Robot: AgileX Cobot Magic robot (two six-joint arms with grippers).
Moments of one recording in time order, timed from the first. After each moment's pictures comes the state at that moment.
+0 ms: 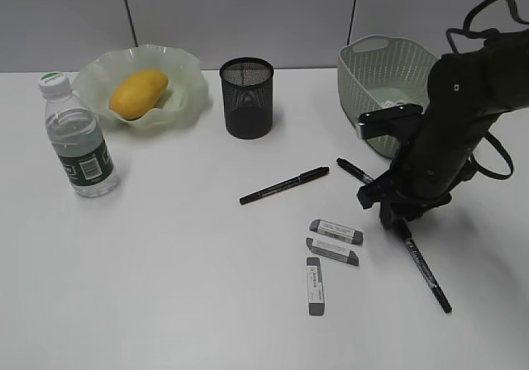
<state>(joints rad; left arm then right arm) -0.12 -0.01 -0.53 -0.04 1.07 0.05 0.35 1.99 -1.09 0.02 0.57 0.00</state>
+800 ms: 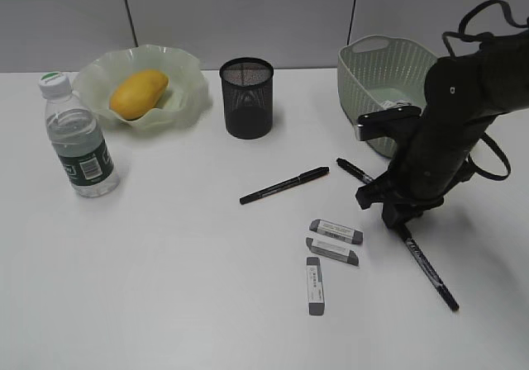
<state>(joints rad) -0.12 -0.01 -0.53 -0.04 1.07 0.05 0.35 2.01 -1.09 0.01 0.56 0.01</state>
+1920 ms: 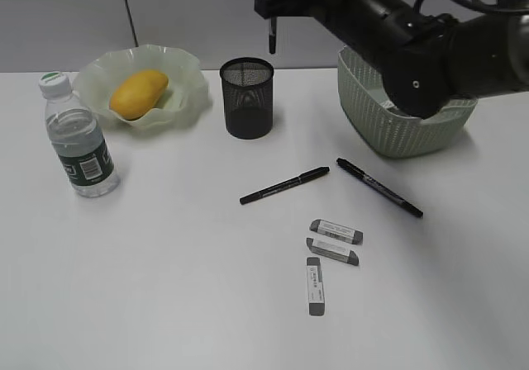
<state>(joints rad) -0.12 -0.01 -0.53 -0.04 1.07 0.05 0.50 1.98 -1.17 -0.15 -0.95 0.06</state>
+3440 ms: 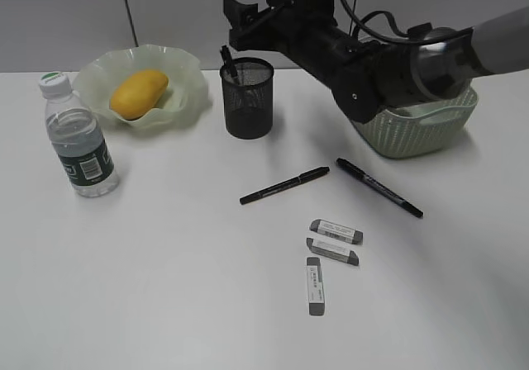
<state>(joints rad) -0.12 -0.01 -0.53 -0.04 1.07 0.05 0.50 2.25 -1.43 -0.16 -0.82 0.14</state>
